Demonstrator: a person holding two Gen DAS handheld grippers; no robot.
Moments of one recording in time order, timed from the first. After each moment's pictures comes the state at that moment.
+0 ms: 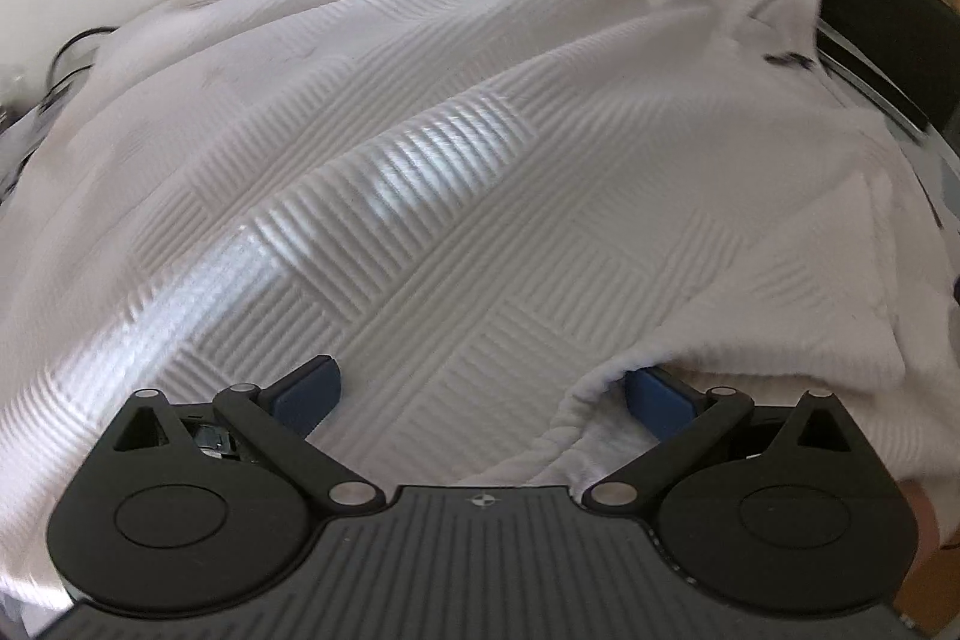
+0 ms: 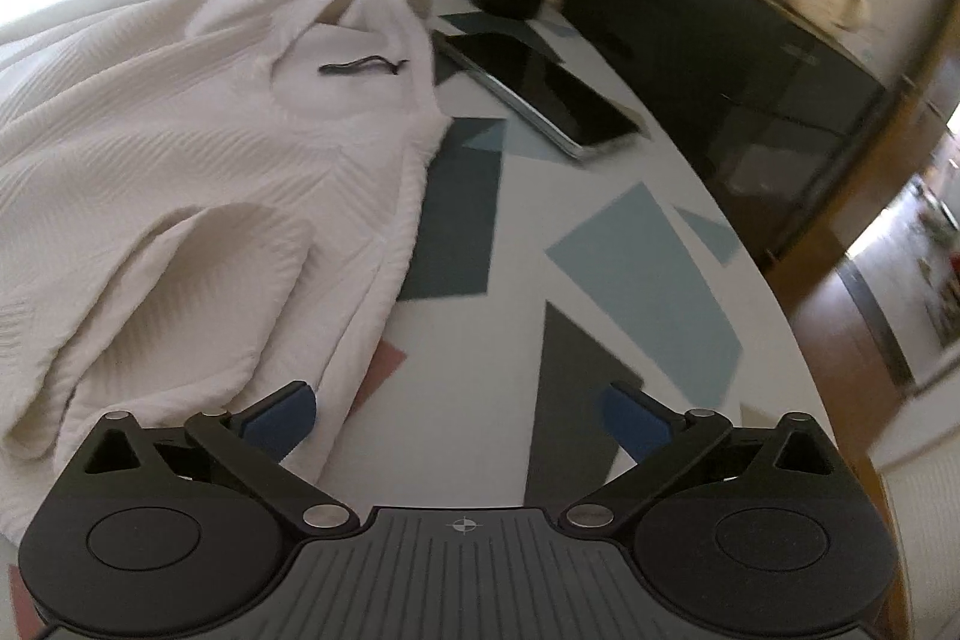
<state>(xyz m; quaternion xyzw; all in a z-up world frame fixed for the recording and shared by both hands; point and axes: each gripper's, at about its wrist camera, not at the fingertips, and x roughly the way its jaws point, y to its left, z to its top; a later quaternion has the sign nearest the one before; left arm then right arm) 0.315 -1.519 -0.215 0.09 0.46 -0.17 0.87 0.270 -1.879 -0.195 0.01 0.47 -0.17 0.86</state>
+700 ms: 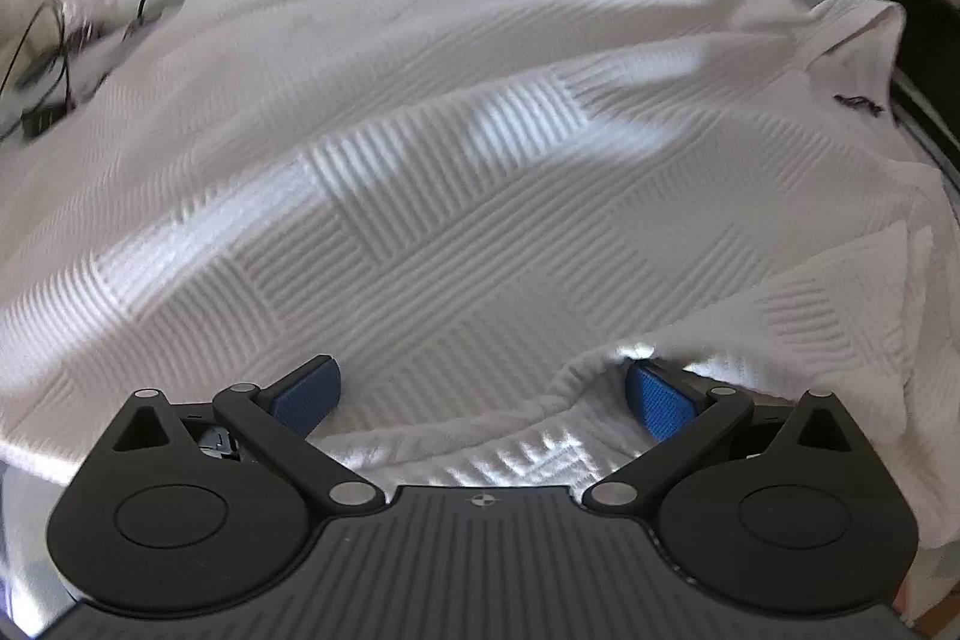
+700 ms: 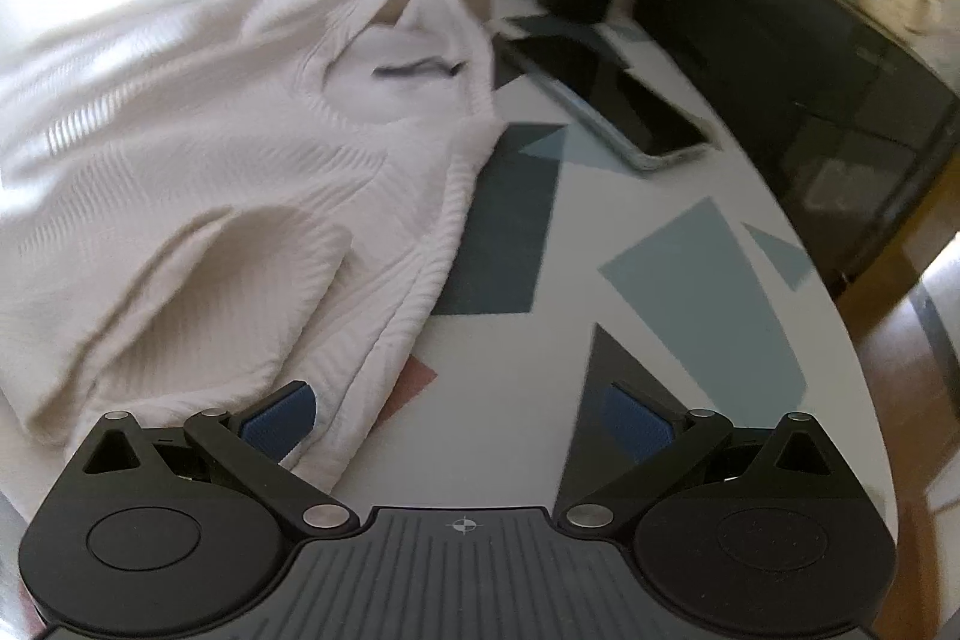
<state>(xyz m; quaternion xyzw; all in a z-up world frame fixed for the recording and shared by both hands) 0.306 -1.525 -0.208 0.04 0.50 -0.08 0.86 0.262 -1.892 -0.196 0.06 0.44 -0.11 0.89</state>
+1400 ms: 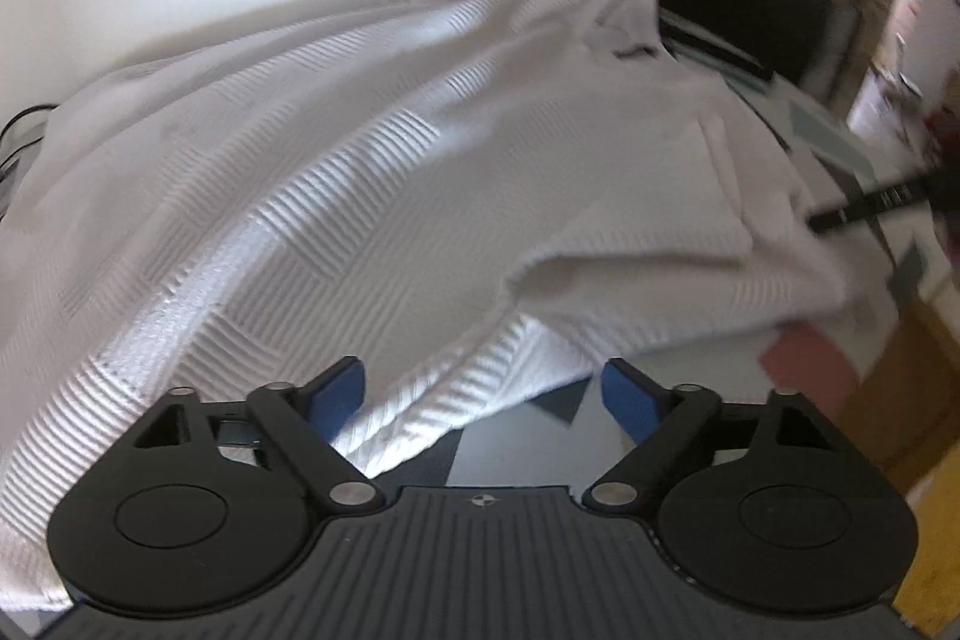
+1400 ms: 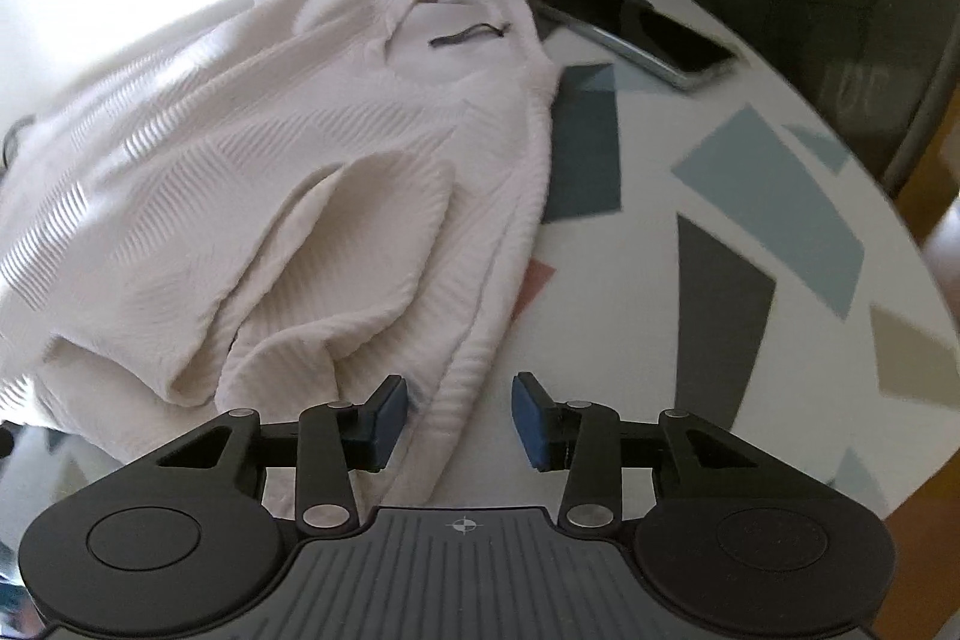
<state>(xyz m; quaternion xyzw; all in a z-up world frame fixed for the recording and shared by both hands) 0.254 -1.472 -0.185 0.14 0.40 -0.33 0.84 0.241 -1.855 -0.194 0.11 0.47 -0.08 0.87</state>
